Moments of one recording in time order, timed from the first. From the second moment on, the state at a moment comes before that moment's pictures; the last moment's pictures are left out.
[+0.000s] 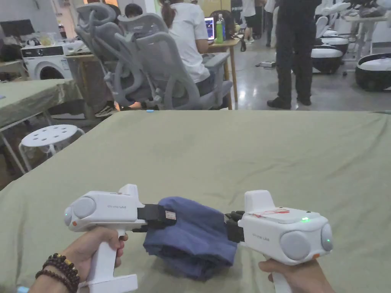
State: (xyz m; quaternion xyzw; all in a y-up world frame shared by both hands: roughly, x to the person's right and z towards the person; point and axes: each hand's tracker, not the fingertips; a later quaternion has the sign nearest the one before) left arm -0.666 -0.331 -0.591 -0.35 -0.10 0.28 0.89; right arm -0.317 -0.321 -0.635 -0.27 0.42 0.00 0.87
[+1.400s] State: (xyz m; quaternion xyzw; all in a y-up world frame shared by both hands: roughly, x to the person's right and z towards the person) left arm -0.494 -0.171 -0.617 -0.06 0.10 0.04 0.99; right arm -0.117 -0.147 -0.643 -0.07 0.25 0.05 0.97
